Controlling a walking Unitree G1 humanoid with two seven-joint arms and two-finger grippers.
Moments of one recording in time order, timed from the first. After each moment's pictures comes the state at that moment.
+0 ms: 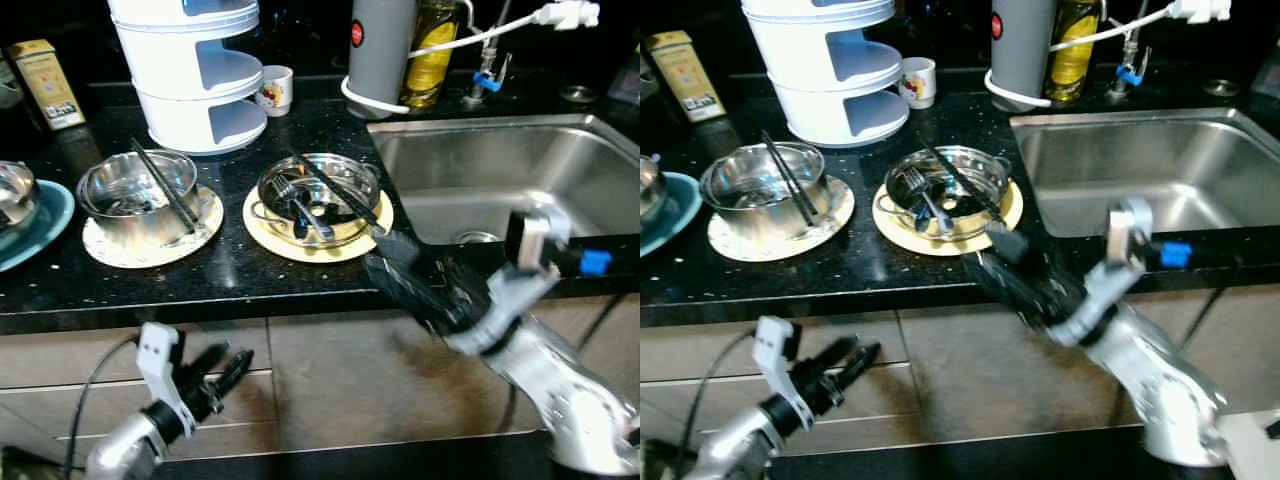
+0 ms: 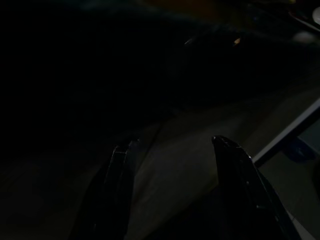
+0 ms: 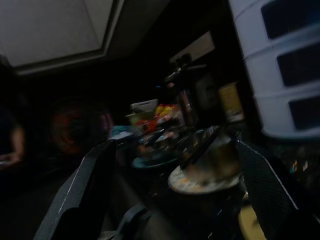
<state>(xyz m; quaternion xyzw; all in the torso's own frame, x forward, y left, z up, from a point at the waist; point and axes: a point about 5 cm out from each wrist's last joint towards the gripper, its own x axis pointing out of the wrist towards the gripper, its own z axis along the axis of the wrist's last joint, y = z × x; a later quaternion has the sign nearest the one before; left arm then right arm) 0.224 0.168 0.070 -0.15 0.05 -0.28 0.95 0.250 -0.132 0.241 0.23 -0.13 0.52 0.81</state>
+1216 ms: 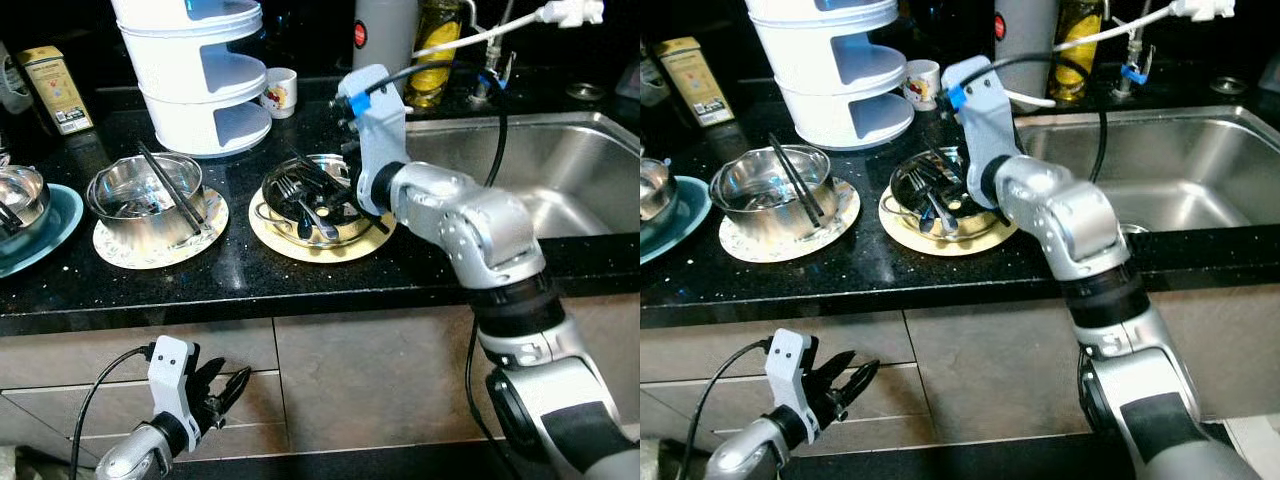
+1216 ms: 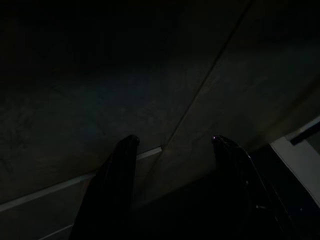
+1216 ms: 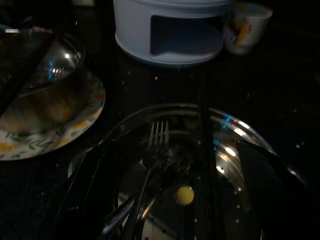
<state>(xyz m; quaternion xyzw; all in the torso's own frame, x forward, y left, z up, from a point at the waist) 0.209 0.183 0.033 -0.08 0.14 -0.20 0.97 0.352 -0.069 0.285 -0.09 0.09 0.29 0.95</state>
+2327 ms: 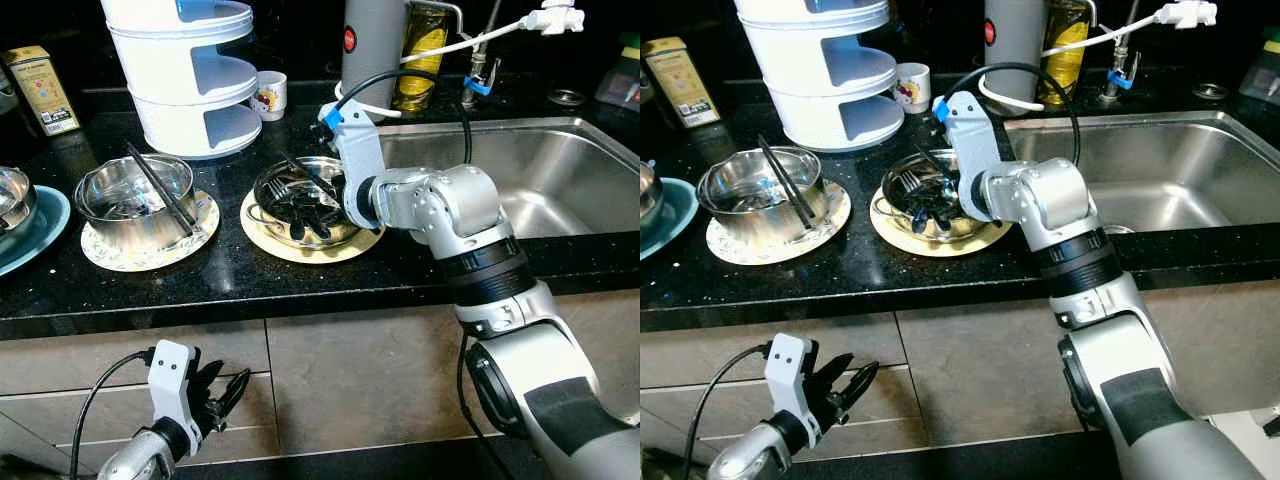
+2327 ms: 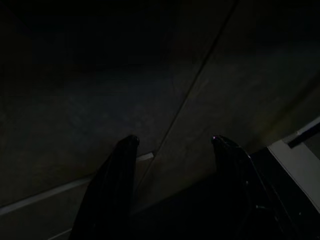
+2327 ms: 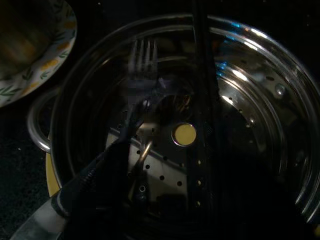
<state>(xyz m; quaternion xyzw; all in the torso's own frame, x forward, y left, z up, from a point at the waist) 0.208 0.179 0.035 -0.08 0.13 -0.19 0.97 0.366 -0.068 0.257 -0.08 0.24 0.26 0.93</state>
